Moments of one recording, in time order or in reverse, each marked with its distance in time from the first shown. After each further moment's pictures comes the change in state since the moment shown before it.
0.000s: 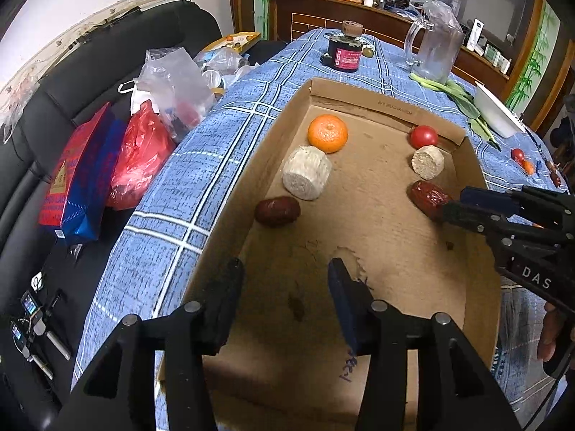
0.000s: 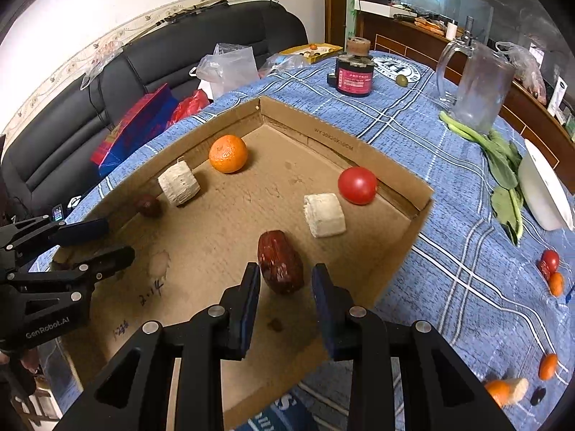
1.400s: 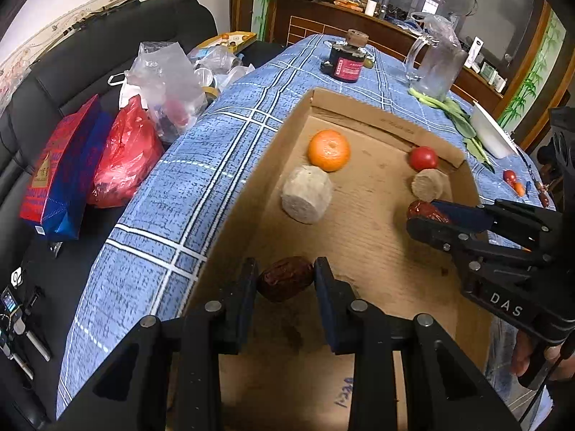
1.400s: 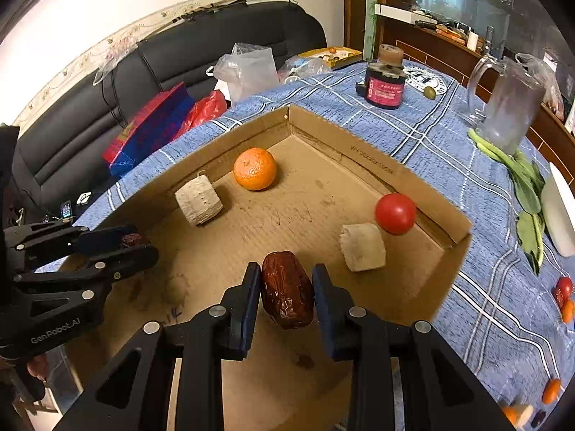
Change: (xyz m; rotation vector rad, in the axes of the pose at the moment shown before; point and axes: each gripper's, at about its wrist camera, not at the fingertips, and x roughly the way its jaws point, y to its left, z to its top) left arm 0.016 0.012 0.017 -0.045 -0.008 -0.075; right arm 0.023 0.019 0.019 -0.045 -0.002 0.044
